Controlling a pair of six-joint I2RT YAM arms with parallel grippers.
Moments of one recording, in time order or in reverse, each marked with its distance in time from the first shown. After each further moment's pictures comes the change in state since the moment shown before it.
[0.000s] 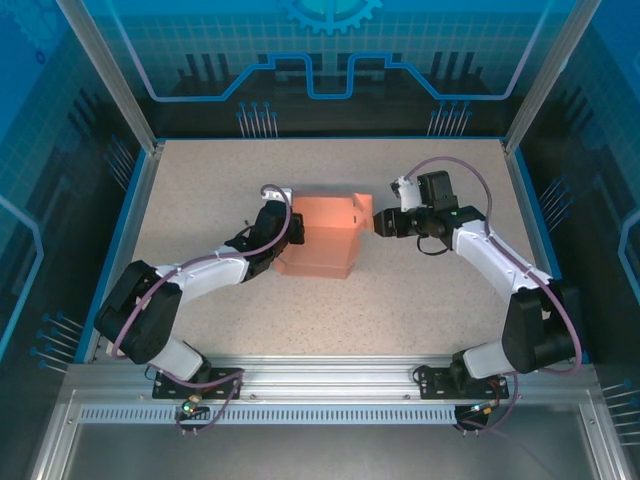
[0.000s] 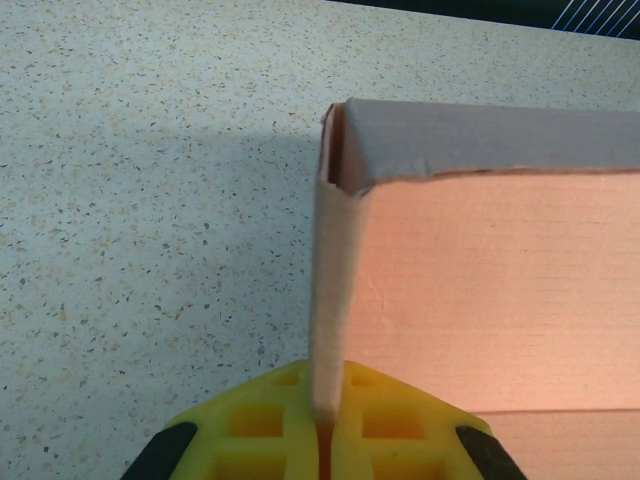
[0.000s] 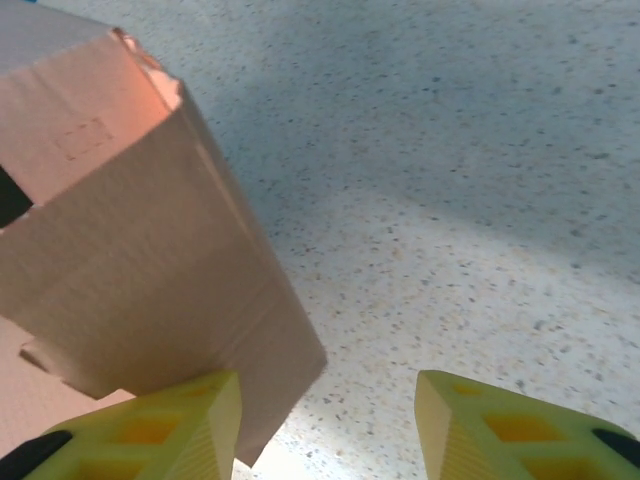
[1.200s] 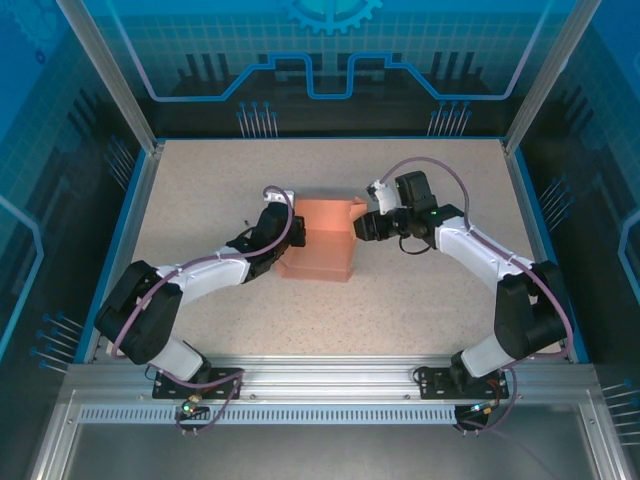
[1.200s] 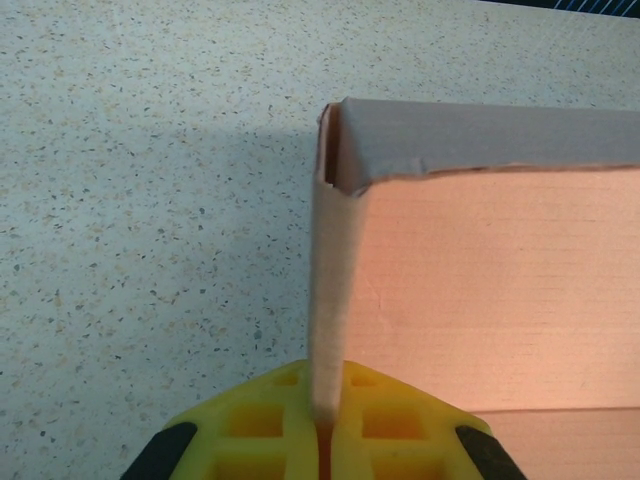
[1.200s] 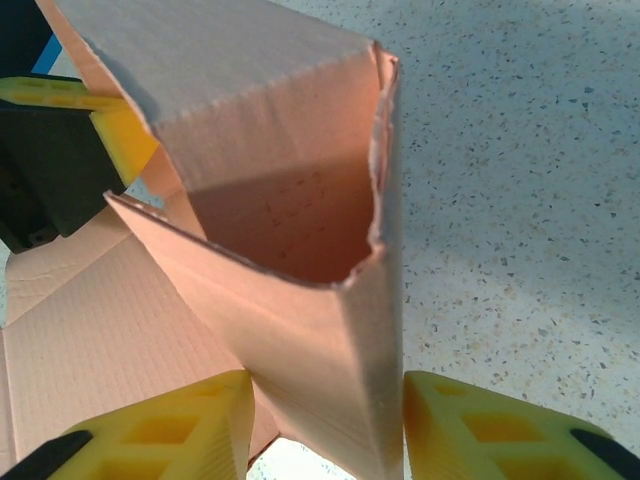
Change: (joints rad) left arm -0.016 0.000 0.000 -0.023 -0.003 0.000; right arm 0.103 0.085 0.029 0.073 -0.057 -0.030
